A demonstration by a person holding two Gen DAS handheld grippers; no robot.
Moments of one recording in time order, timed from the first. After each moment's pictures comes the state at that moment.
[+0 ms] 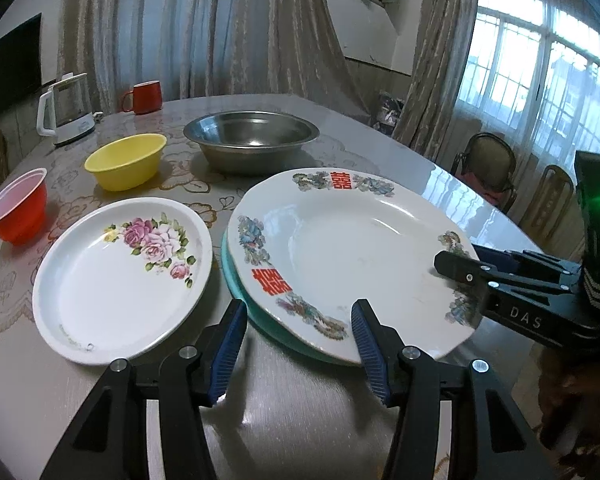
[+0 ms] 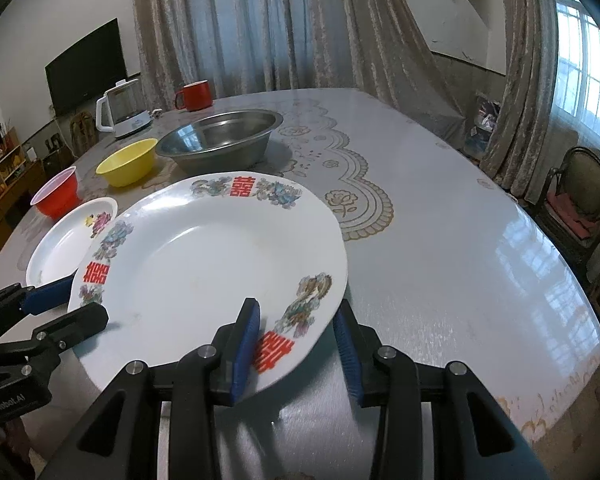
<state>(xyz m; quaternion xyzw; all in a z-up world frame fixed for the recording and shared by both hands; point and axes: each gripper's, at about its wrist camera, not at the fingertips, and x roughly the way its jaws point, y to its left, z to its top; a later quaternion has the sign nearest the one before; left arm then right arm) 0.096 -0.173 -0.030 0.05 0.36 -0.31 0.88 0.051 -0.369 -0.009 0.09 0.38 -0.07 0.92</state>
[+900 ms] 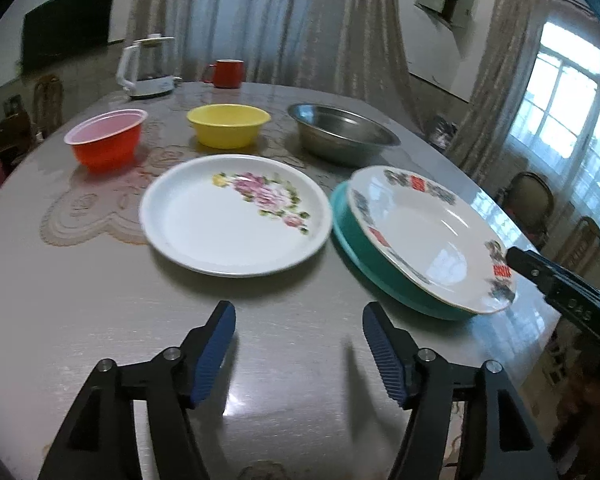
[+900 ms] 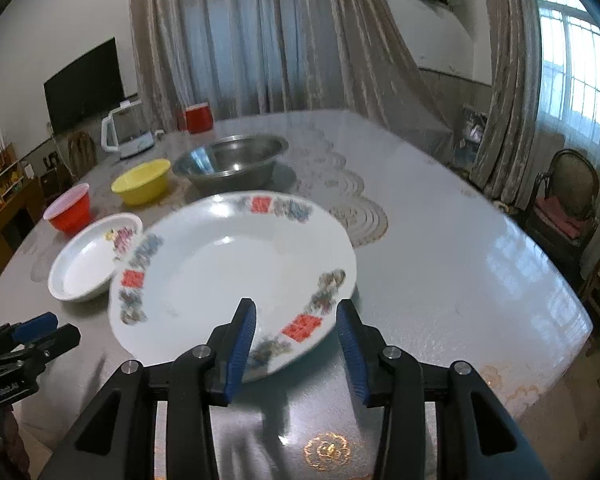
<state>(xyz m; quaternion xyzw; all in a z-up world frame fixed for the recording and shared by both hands) 0.081 -0.092 -0.032 -0.02 0.39 -0.21 0.90 0.021 -0.345 0.016 0.10 0.34 -0.09 0.93</state>
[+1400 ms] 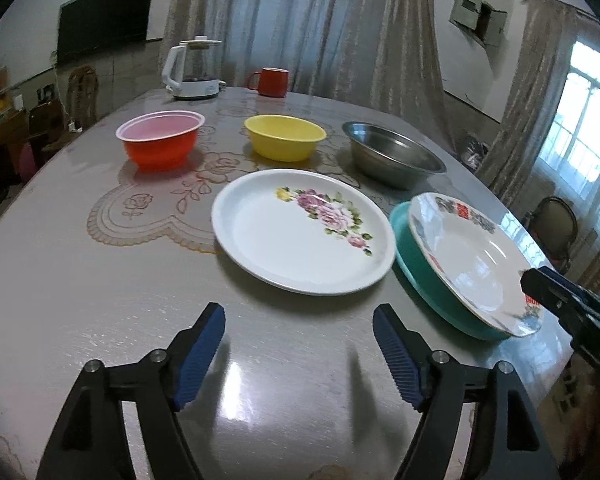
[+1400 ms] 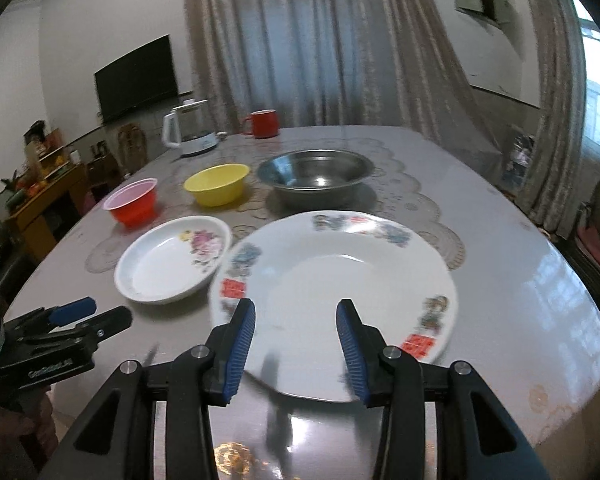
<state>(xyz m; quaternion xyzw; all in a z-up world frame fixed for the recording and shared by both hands) 0.092 -0.056 -0.027 -0.05 0.38 -0.15 0.91 0.033 -0.289 0.033 0.08 0.33 0.01 0.94</state>
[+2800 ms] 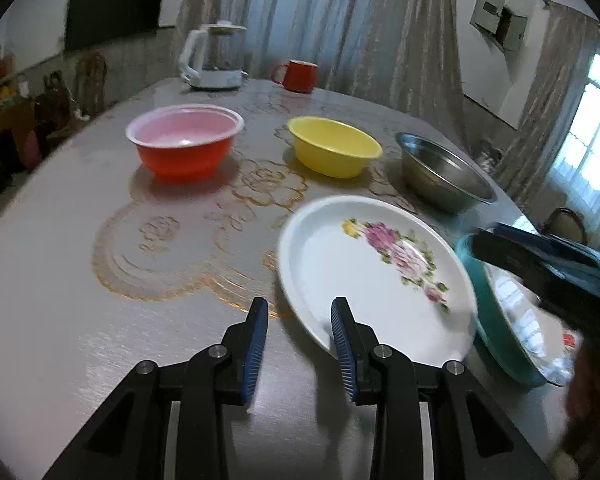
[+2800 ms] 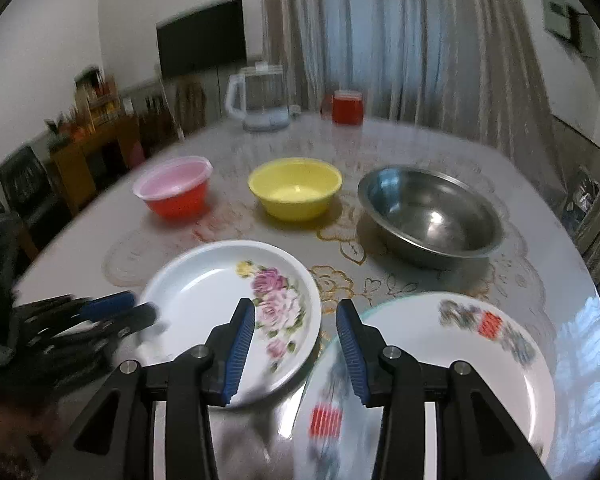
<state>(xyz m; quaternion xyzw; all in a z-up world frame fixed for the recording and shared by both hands) 0.164 -0.024 -0.040 -0.06 0.40 -0.15 0.90 0.170 -0.224 0.035 0.01 0.38 0.12 0.92</state>
